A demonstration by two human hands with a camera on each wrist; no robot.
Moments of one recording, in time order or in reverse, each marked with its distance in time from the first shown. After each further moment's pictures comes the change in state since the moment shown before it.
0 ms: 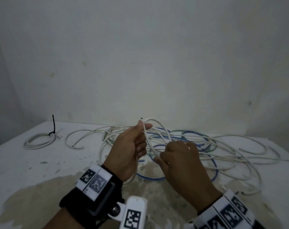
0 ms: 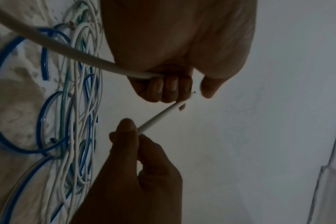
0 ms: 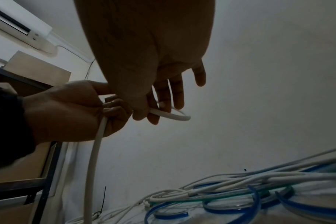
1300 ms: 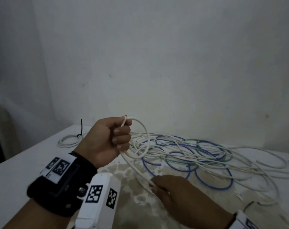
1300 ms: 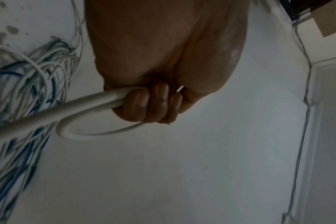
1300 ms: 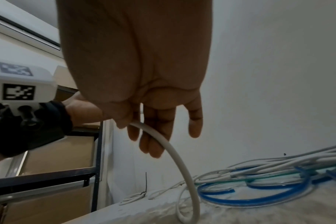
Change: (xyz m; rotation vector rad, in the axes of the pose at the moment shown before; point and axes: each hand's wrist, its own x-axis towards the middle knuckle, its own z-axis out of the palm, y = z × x) left_hand -0.053 0.102 -0.048 -0.066 -0.054 -0.090; right_hand -0.026 -0.051 -0.024 0.507 -0.498 -0.174
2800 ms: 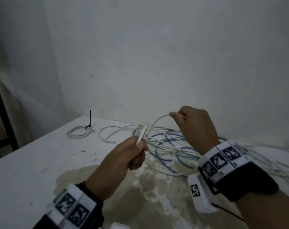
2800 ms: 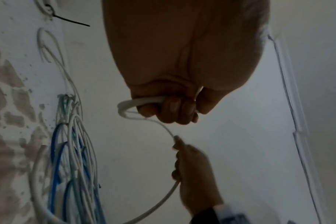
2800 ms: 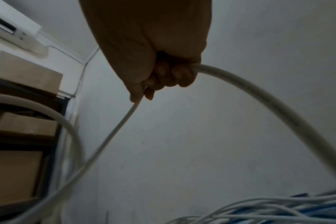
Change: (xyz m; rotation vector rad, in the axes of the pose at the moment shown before) left_hand -0.022 -0.059 -0.029 0.495 -0.041 0.286; right_hand 0.098 0.026 -0.065 -0.165 0.705 0.144
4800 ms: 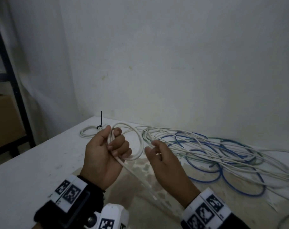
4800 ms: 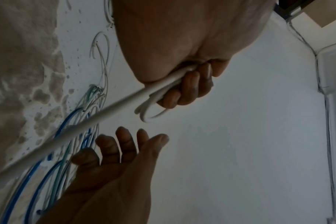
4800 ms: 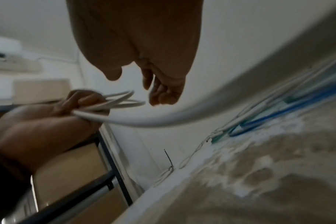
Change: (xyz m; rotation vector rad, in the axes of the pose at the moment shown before) left_hand 0.001 0.011 -0.033 -0.757 0.277 -0.030; right_hand -0.085 -0.059 0.055 0.746 -0.391 0.224
